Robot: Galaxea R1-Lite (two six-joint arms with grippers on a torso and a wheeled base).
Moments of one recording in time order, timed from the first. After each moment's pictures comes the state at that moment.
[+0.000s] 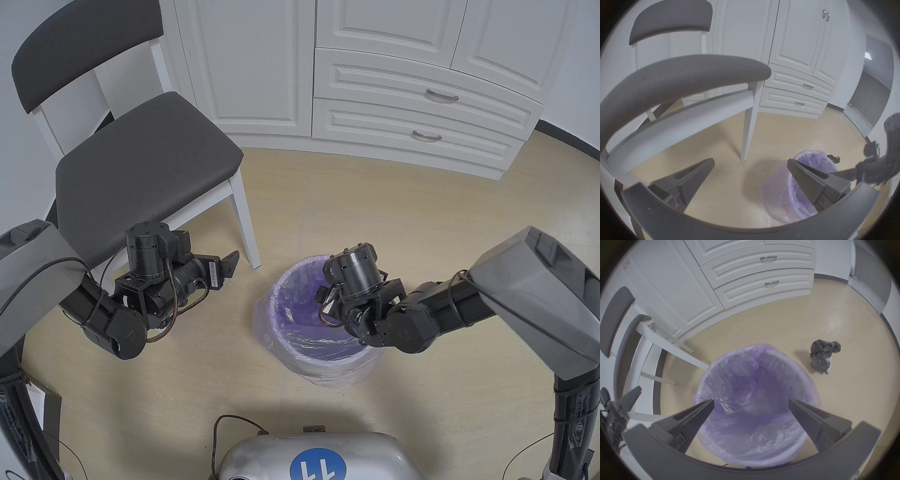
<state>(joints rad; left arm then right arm) -0.33 2.06 -0.87 -1.00 0.10 -0.07 0.69 2.28 -1.39 -0.26 -0.50 0.83</state>
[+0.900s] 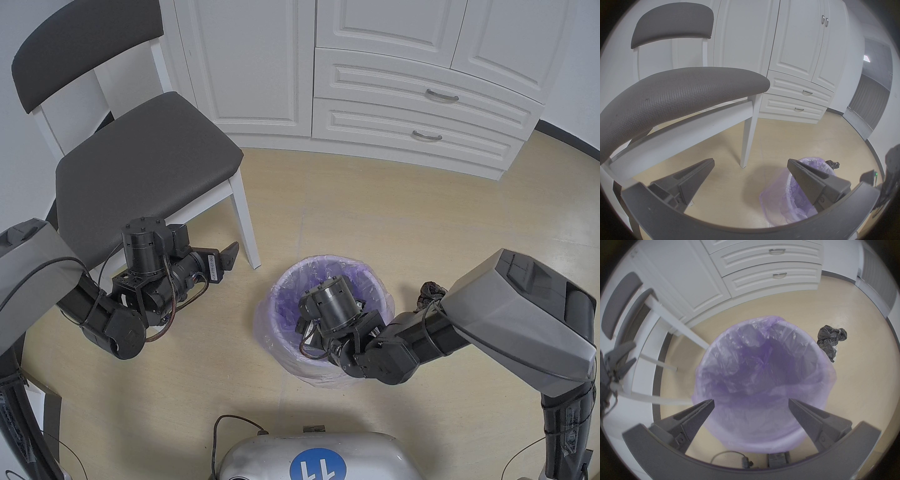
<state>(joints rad) -0.34 2.05 -0.87 -1.04 0.11 -0.07 0.77 2.34 -1.34 -0.31 -0.50 0.82</state>
